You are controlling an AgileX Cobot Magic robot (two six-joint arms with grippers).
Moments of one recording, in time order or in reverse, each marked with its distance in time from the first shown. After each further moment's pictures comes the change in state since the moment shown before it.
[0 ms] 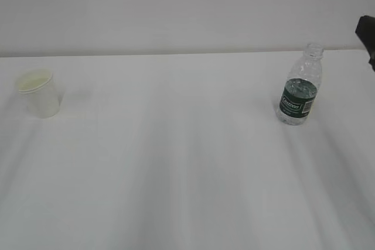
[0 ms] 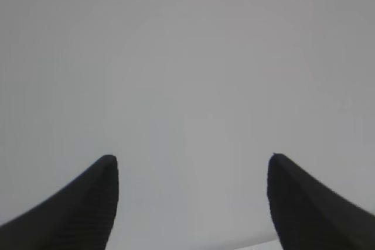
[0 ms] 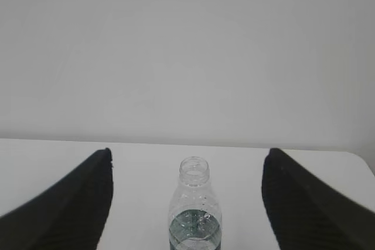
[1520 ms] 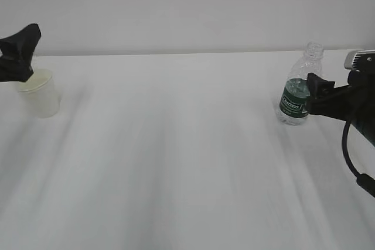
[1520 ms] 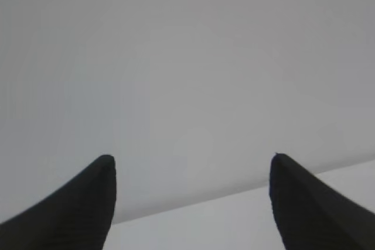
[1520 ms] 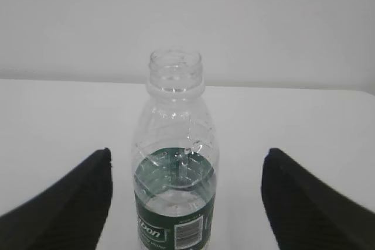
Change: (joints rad) left arm 0.000 0.834 0.090 0.090 -0.854 -0.097; right arm 0.000 0.668 -0.006 -0.035 -0.563 0.095
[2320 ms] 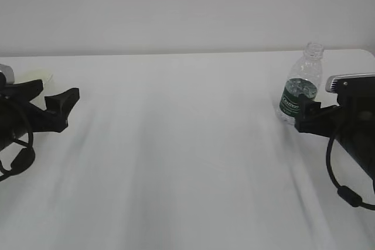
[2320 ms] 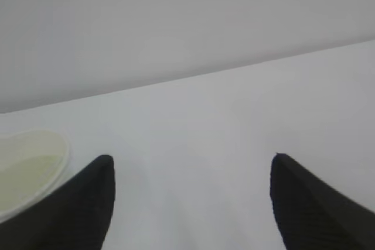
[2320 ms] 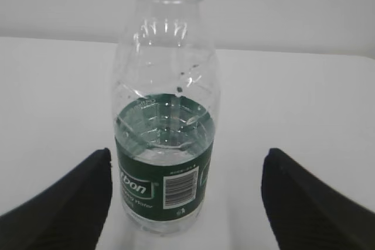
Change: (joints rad) left arm 0.000 0.300 -0.008 0.106 0.000 -0.091; right arm 0.000 0.215 -0.035 0.017 -0.121 -0.001
